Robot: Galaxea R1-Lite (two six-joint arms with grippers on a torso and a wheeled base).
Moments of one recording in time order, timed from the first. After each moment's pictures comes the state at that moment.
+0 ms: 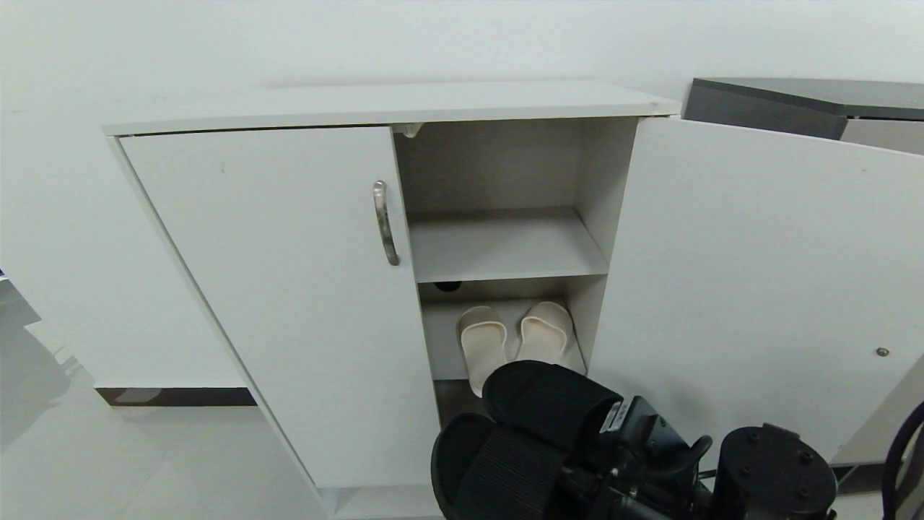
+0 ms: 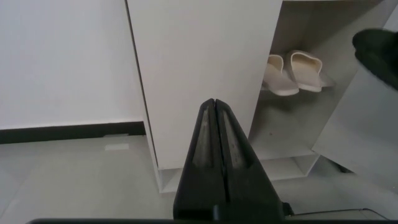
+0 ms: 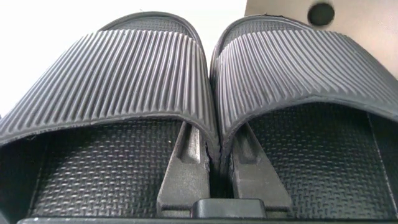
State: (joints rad) left arm 0.00 0.00 0.00 0.00 -0.05 -0.01; right arm 0.91 1.97 -0.26 -1.57 0.01 -0.07
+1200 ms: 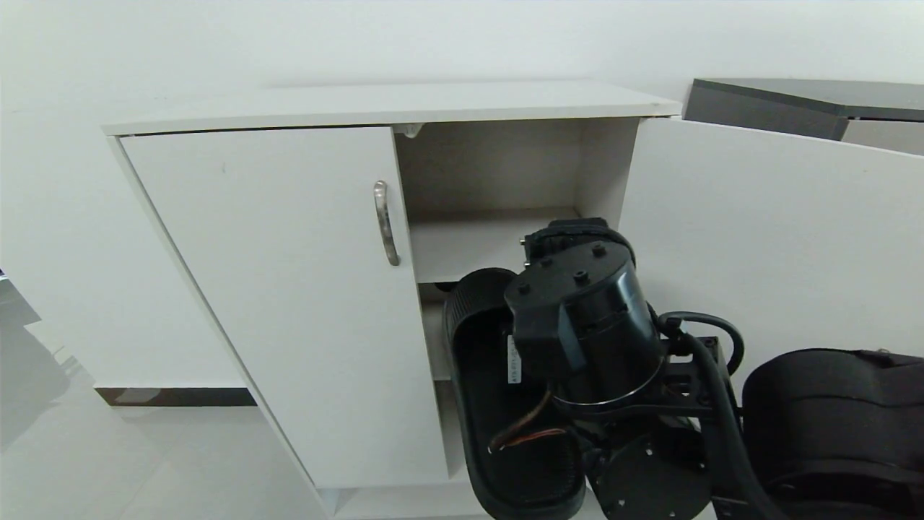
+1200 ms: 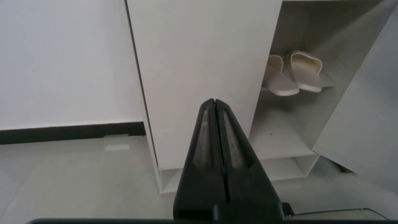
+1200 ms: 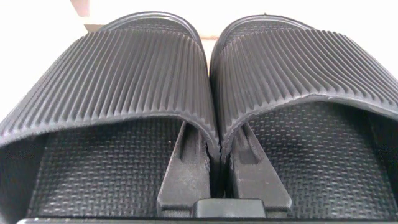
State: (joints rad) left arm 0.00 0.00 0.00 0.00 -0.05 -0.01; right arm 1.11 1.83 -1.22 -0.20 -0.91 0.37
